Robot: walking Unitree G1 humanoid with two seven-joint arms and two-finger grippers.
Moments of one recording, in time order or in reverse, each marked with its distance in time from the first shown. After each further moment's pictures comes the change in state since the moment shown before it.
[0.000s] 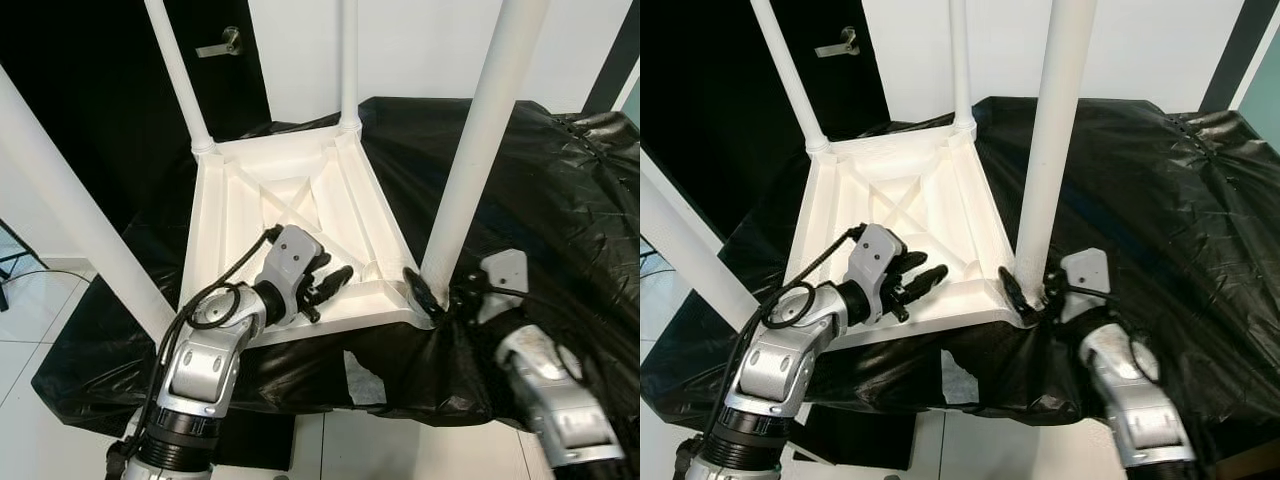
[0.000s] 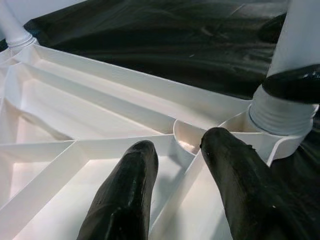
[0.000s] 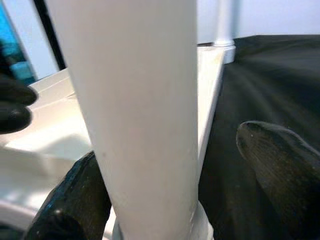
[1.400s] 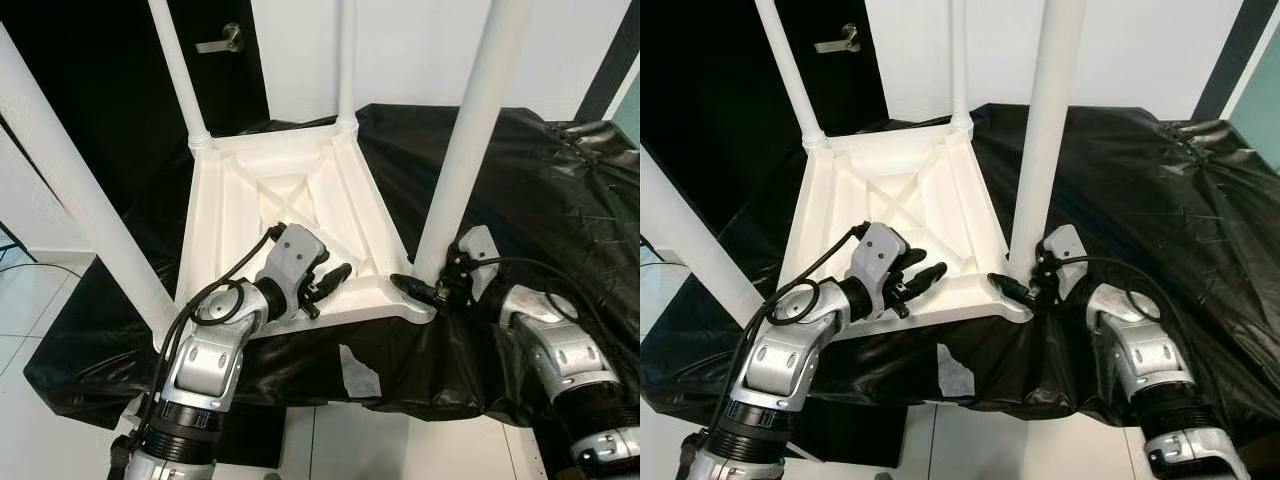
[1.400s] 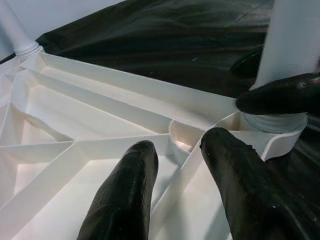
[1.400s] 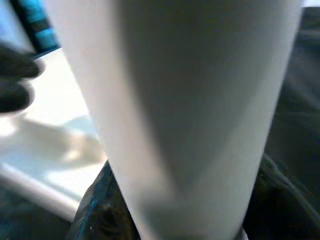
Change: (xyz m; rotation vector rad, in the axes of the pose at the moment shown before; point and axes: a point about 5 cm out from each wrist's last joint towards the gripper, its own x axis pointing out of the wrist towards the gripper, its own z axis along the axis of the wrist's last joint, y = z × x) left arm 0.005 0.004 -0.002 0.042 0.007 0.021; right arm 0.037 0.006 -0.020 0.035 0.121 0.099
